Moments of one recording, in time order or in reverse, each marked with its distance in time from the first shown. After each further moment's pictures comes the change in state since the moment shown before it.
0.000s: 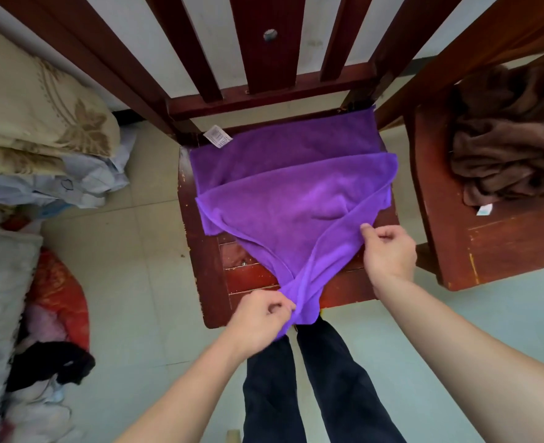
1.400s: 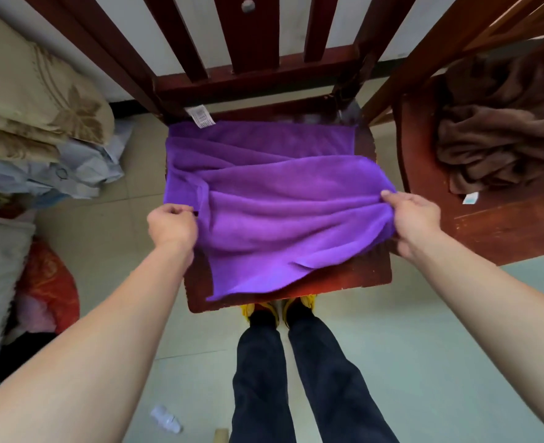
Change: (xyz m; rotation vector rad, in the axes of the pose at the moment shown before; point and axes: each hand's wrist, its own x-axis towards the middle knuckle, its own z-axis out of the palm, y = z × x) left_hand 0.067 0.011 -0.089 -0.457 0.961 -0.232; right_hand 0.050 -0.013 -0.040 0.477 -0.198 0.125
